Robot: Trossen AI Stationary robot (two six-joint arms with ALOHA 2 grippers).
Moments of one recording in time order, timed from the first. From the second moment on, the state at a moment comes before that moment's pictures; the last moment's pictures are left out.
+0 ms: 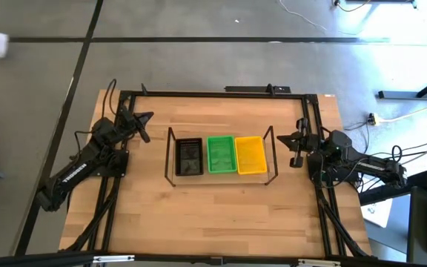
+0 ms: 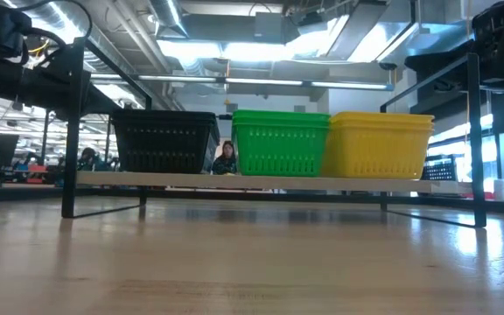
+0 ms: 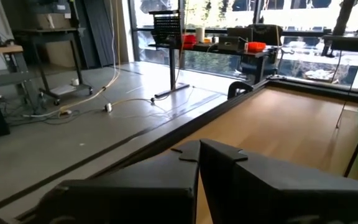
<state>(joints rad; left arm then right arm) 0.84 0.01 0.01 0.04 0.08 -0.02 -0.26 0.01 0.01 0.19 -0.12 -0.19</state>
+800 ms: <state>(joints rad) 0.84 0.01 0.01 0.04 0.08 0.01 -0.26 0.01 0.01 0.19 -0.12 -0.19</state>
